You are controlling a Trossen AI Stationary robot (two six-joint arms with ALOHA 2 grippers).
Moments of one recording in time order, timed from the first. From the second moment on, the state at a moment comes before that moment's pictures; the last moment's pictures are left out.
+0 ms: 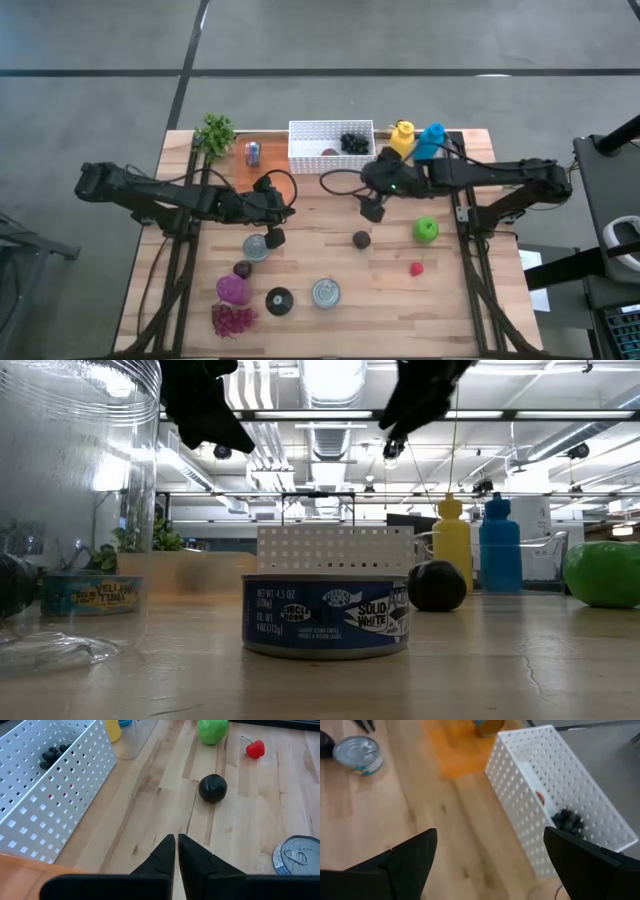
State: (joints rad) left arm -0.13 1.21 0.84 -0.32 -0.33 -0.24; right arm -0.02 1.37 1.25 -0.68 0.37 0.17
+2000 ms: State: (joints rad) left arm -0.13 1.21 0.84 -0.32 -0.33 -0.23; right arm 0.07 1.47 0.52 0.22 0.02 0.06
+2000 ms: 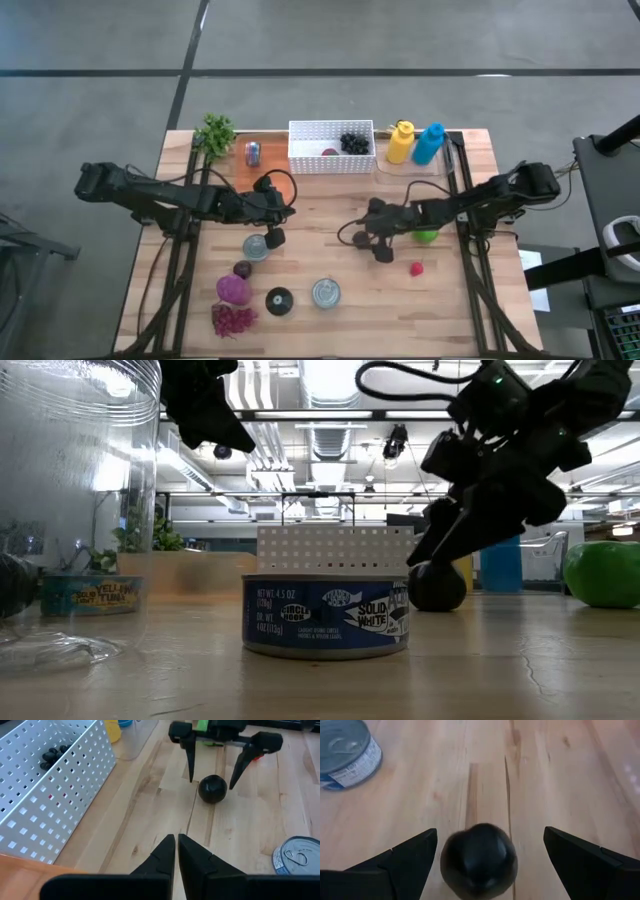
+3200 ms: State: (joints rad) left arm -0.13 1.21 0.84 -0.32 -0.33 -0.24; right arm 0.07 1.60 0.56 0.22 -0.03 0.04
